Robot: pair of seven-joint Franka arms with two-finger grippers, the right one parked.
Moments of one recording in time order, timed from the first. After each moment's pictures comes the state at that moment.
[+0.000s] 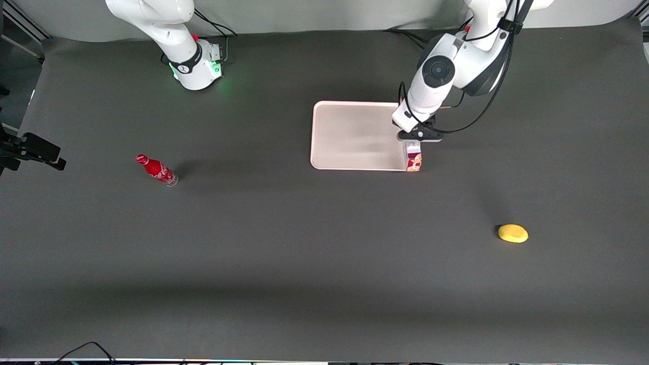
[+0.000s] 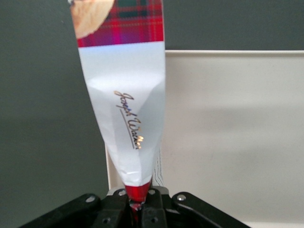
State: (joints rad) arm -0.09 -0.02 -0.59 -2.53 -0.17 2.37 -0.53
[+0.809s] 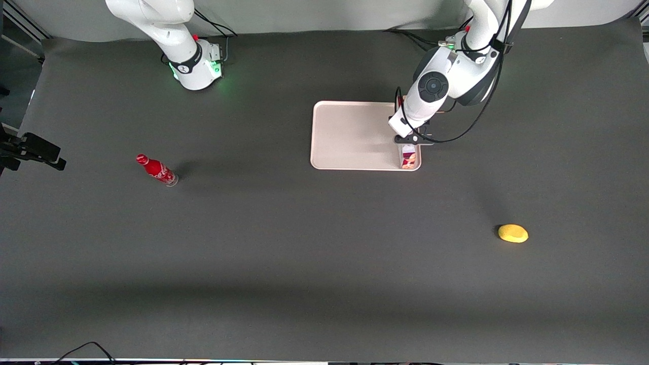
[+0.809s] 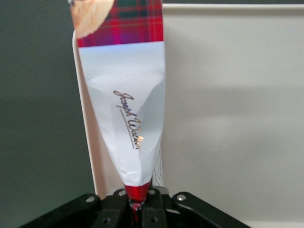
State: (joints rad) arm -0.09 0.08 -0.60 -2.56 -0.18 2.43 -0.53
